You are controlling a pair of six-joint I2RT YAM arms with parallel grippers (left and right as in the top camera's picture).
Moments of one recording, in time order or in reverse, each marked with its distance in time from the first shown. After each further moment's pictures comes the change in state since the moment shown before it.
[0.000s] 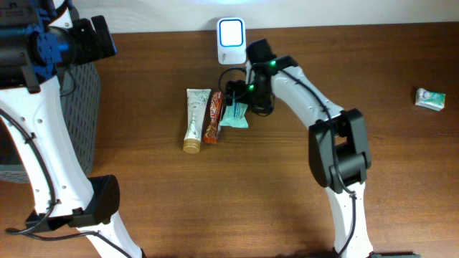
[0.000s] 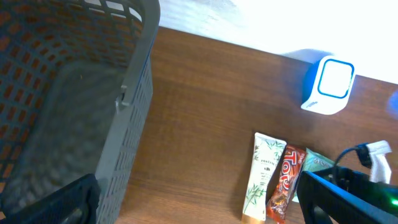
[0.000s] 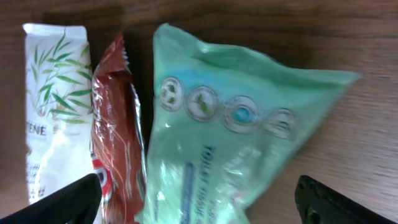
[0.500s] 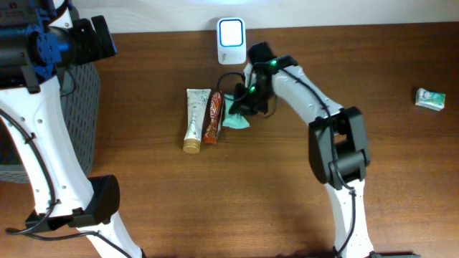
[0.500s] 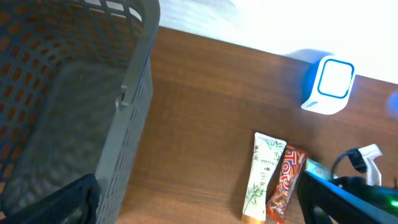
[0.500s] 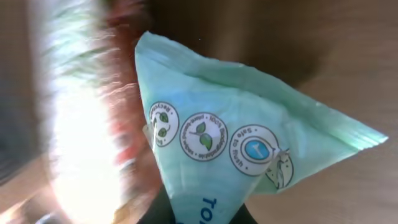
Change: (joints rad) left arm 0.000 0.000 0.000 0.000 0.000 0.000; right arm -0.040 0.030 0.021 -0.073 -0.270 -0.031
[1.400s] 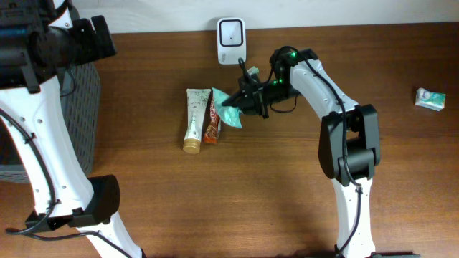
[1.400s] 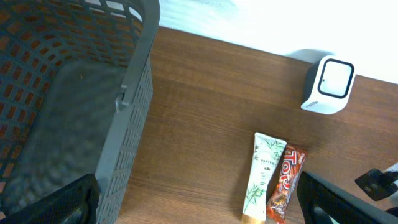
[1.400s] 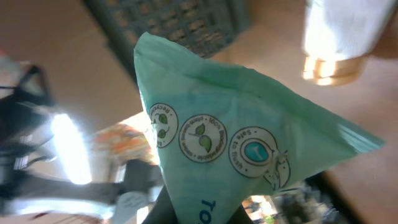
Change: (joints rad) left arm 0.000 0.000 0.000 -0.001 0.000 0.000; right arm -0.082 0.002 0.019 -0.402 -0.816 -0.260
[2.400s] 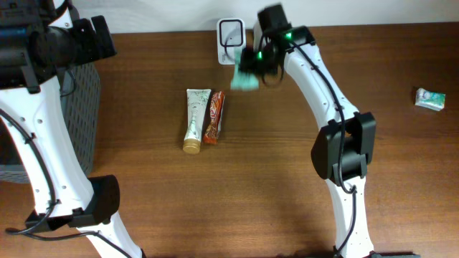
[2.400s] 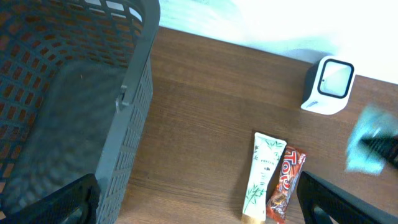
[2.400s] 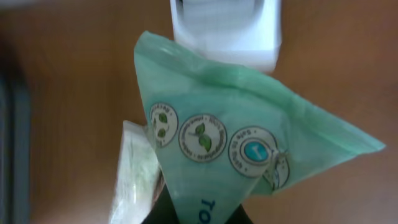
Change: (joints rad) left arm 0.000 0.000 0.000 0.001 0.000 0.000; right arm 0.046 0.029 0.373 0.439 1.152 0.197
